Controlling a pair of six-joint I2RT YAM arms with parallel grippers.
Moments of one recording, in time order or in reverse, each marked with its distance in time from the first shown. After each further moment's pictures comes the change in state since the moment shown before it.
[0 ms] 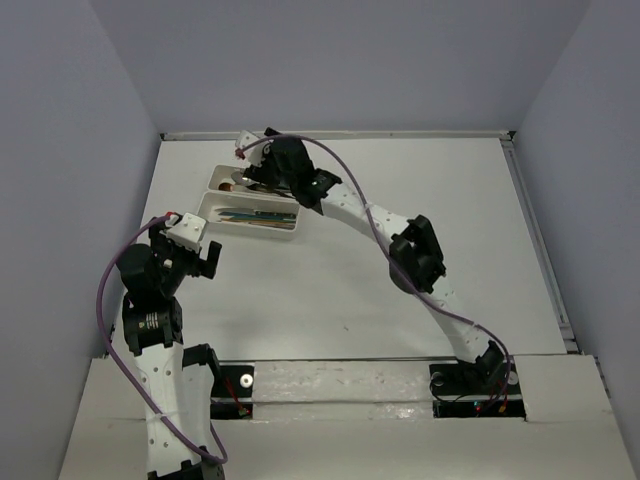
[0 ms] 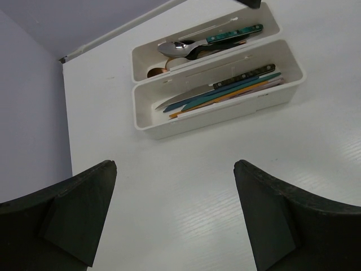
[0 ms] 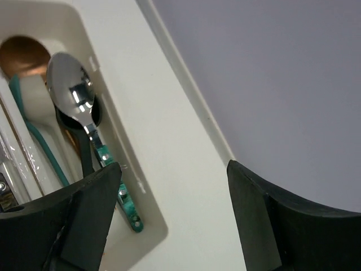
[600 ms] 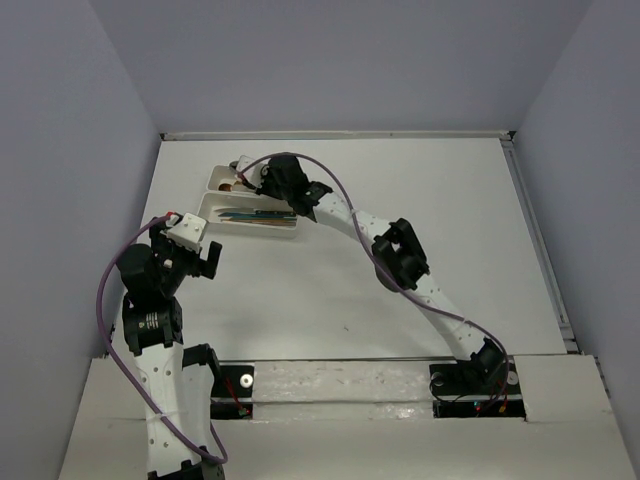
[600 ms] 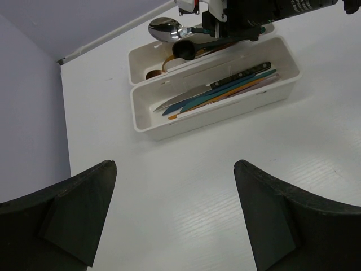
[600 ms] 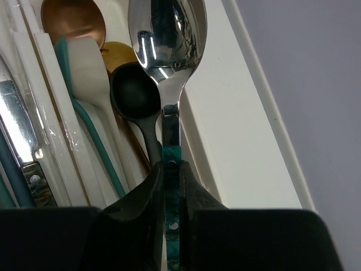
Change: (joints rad) left arm 0.000 0.000 0.000 0.000 0.007 0.000; right arm -0.024 0.146 0.109 -0.067 -0.171 0.065
